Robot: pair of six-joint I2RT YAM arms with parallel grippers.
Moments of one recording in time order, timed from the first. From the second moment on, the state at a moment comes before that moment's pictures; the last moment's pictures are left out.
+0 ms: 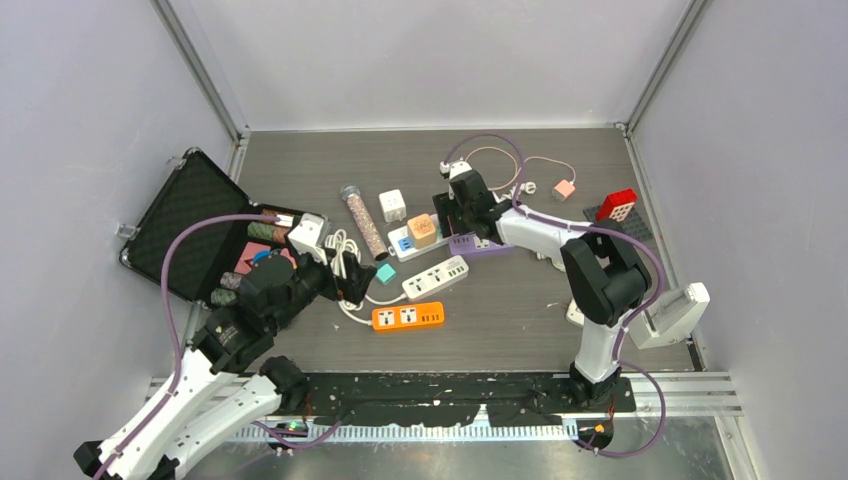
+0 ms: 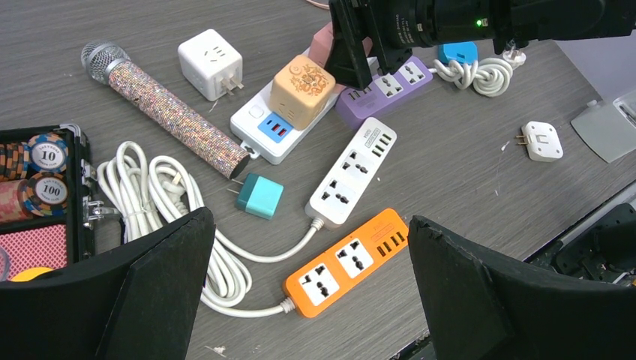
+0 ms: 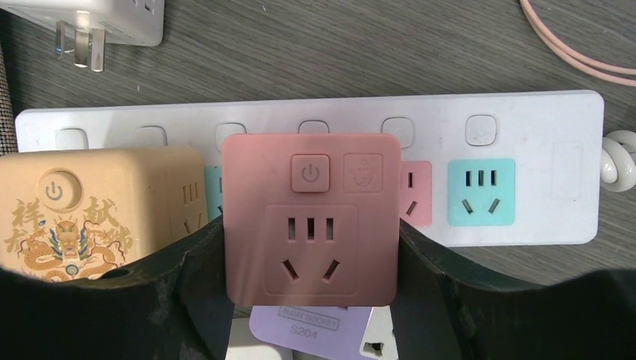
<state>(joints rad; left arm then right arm) -0.71 0.57 0.77 -0.50 -0.13 -0.27 0.59 1.85 1.20 -0.11 0.13 0.15</state>
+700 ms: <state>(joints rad) -0.71 0.53 0.77 -0.50 -0.14 -0.29 0.57 1.74 1.52 -0.50 0.16 0.20</state>
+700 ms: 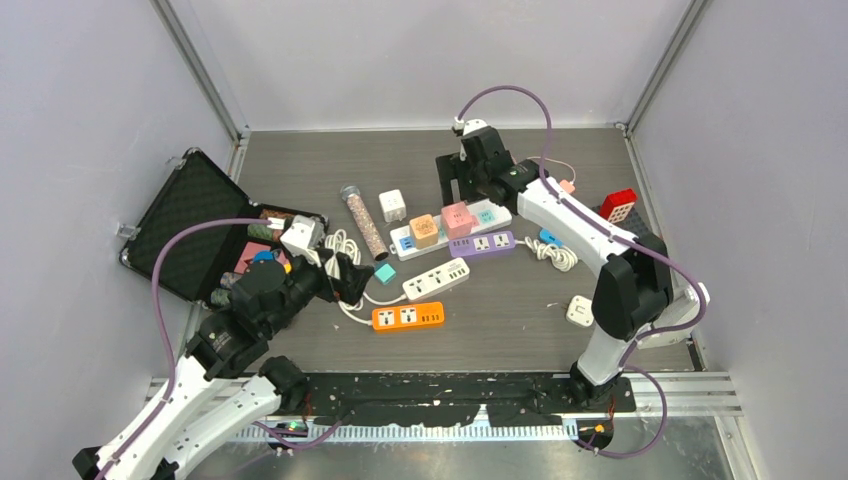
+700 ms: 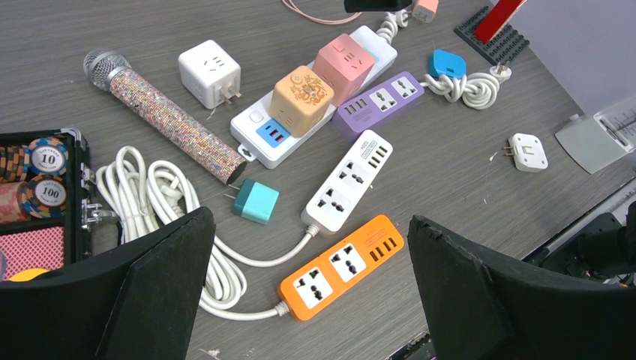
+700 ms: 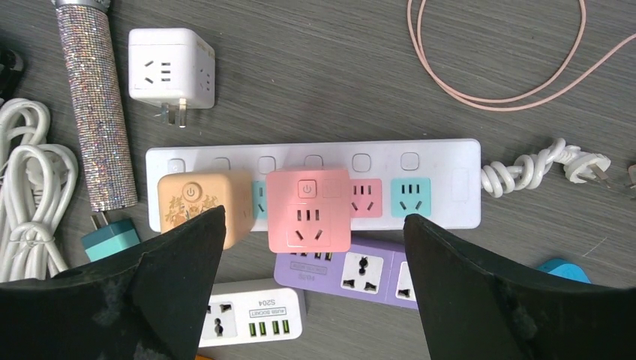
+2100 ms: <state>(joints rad) -0.71 0.41 0.63 -0.41 -0.23 -0.37 0.78 2.49 2.24 -0.63 0.22 -0.01</state>
